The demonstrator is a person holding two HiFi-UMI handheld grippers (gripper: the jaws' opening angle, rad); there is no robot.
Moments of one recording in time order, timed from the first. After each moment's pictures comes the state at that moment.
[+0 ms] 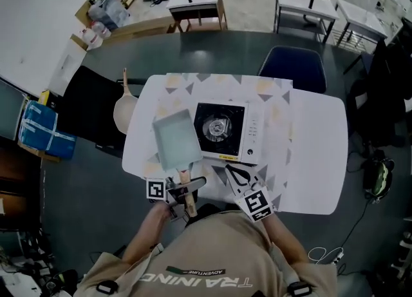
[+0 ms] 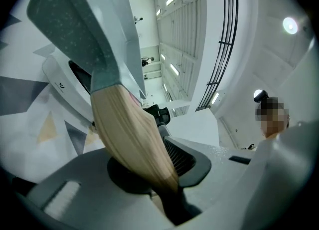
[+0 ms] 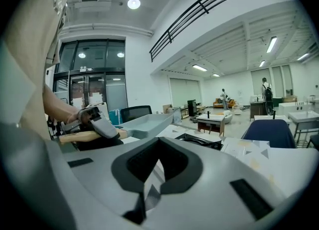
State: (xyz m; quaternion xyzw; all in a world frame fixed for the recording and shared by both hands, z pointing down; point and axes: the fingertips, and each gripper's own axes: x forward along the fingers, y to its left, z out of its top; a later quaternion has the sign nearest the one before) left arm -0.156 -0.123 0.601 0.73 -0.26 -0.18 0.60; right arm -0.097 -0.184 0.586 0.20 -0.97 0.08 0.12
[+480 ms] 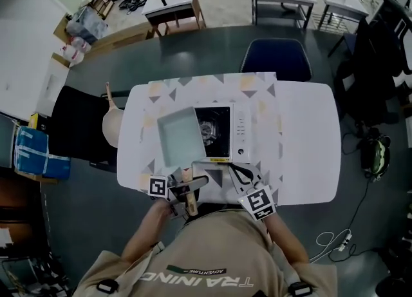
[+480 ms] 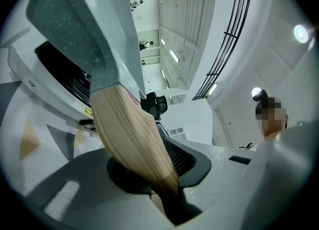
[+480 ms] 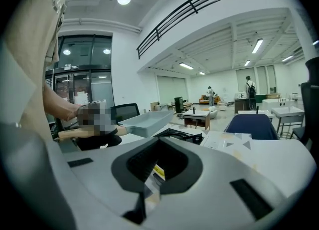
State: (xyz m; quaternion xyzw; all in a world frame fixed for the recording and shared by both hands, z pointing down) left arm -0.129 -0.156 0.602 0.74 -0.19 -0.13 0.63; right arm -0.061 -0.209 0.599 0.27 -0.95 0.11 0.13
